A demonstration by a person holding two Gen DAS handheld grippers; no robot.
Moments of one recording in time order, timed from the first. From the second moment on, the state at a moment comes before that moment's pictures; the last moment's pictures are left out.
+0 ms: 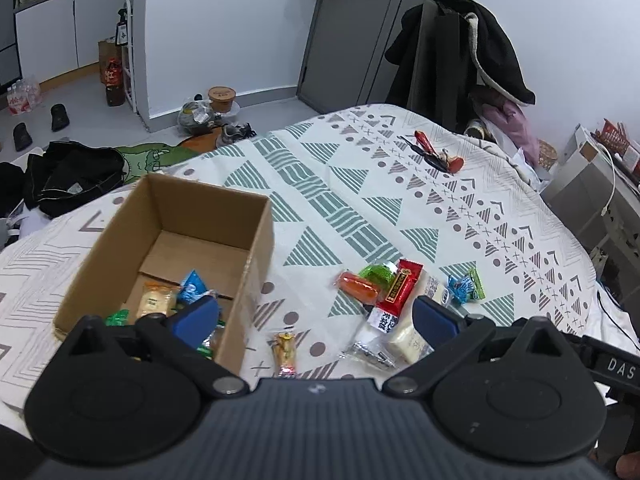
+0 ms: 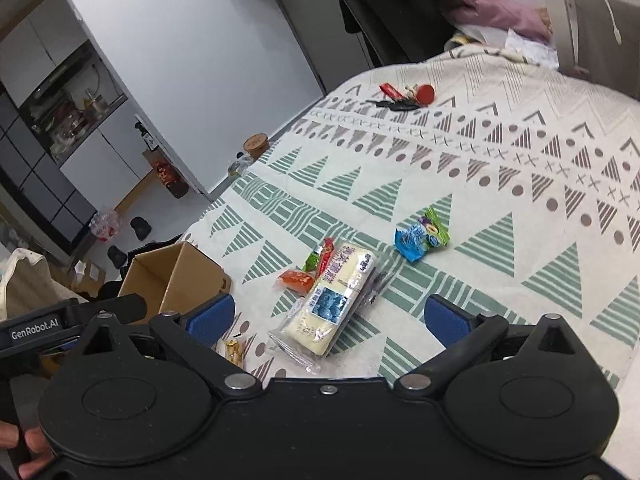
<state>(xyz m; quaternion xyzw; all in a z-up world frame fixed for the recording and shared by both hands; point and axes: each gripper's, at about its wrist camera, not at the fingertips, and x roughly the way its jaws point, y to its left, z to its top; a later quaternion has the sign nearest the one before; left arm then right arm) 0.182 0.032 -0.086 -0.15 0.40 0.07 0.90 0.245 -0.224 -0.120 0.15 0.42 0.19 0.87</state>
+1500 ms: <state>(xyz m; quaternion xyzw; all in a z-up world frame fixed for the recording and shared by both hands) 0.285 -0.035 -0.224 -0.09 0.53 -0.02 0.84 0.325 -0.228 -0.224 0.22 0.55 0.19 0.79</state>
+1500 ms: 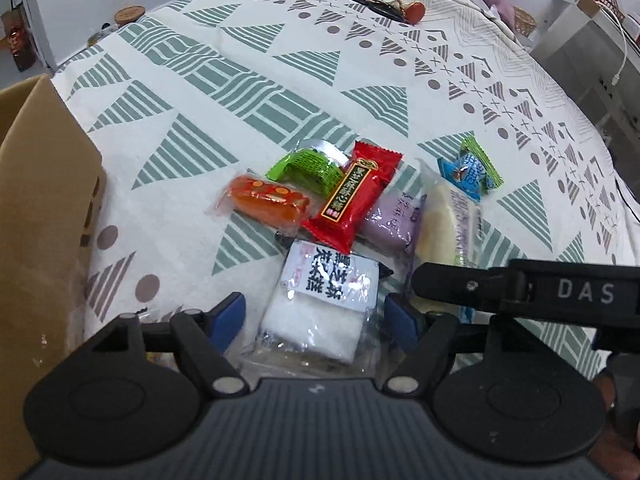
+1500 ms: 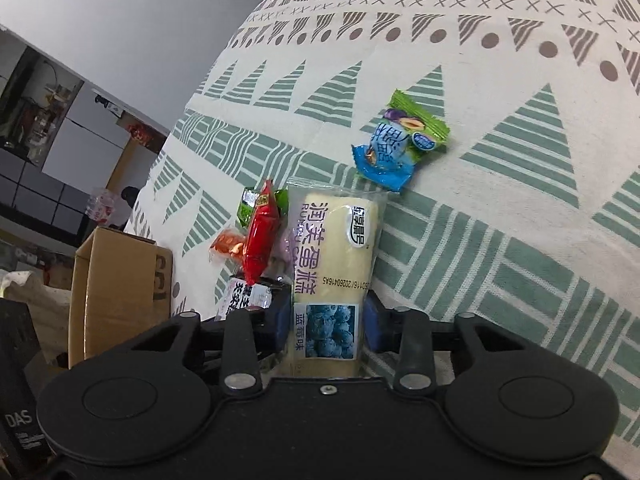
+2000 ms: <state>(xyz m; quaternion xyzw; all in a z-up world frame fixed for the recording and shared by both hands) 0.276 -0.029 -0.213 -0.09 0.53 0.01 0.85 0.319 -0.209 -0.219 0.12 0.54 0.18 0.81</state>
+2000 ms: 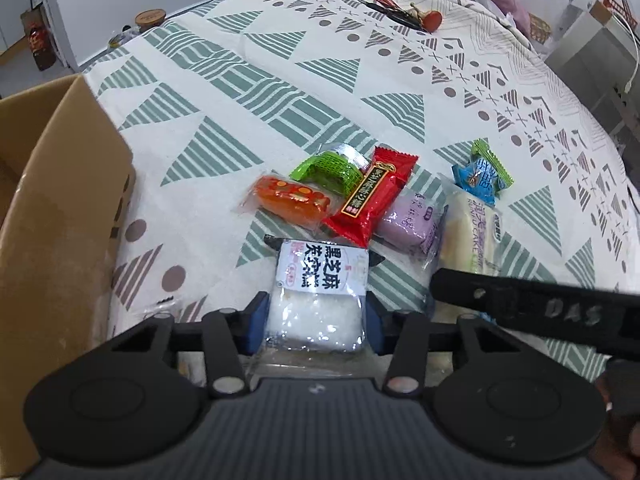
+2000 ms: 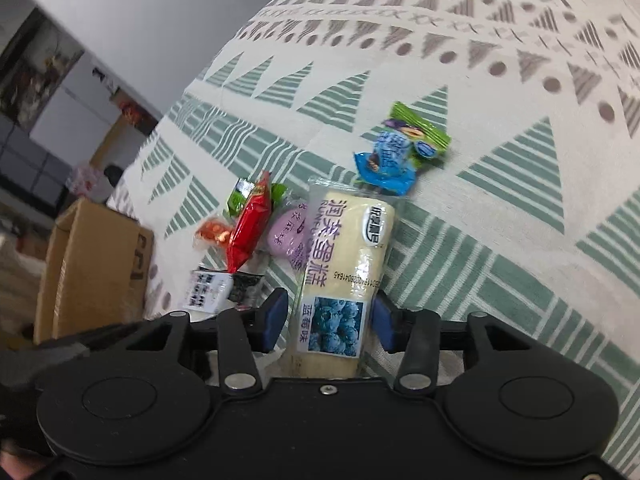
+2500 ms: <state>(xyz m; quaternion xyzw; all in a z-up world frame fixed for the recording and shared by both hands) 0.247 -0.009 -0.174 -0.10 0.49 0.03 0.86 0.298 -0.212 -0.183 0.16 0.50 0.20 0.83</state>
